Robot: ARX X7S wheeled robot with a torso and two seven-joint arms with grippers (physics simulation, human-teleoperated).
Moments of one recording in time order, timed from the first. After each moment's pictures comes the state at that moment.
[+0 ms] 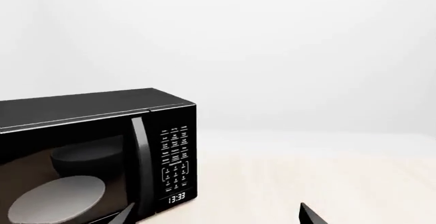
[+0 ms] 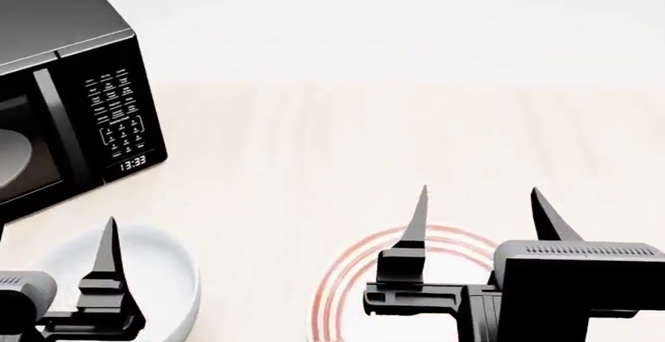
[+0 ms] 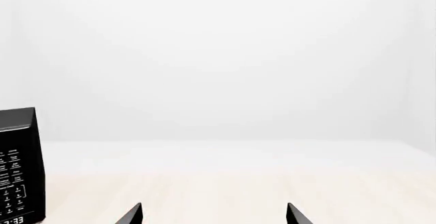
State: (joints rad) left arm -0.13 -0.13 0.04 0.67 -0.17 -0.66 -0.16; right arm 0.25 0.13 0.03 -0.69 0.20 0.77 0.09
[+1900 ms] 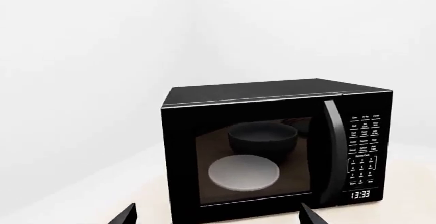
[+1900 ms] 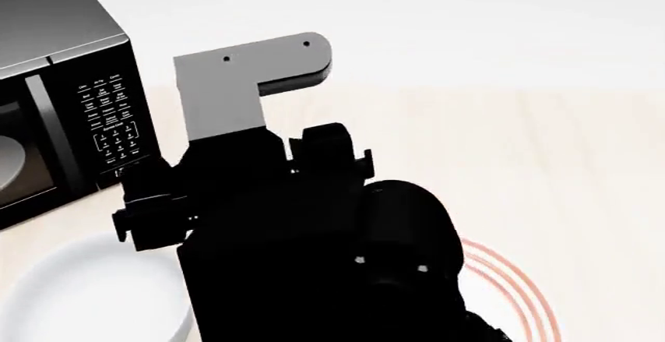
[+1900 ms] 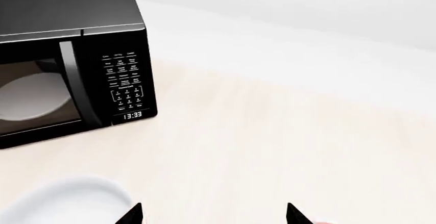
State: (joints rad) left arm 0.14 -0.23 -0.29 0.58 -0.18 -0.36 -0.34; right arm 1.12 0.01 -0.45 -0.06 1.44 1.29 1.26
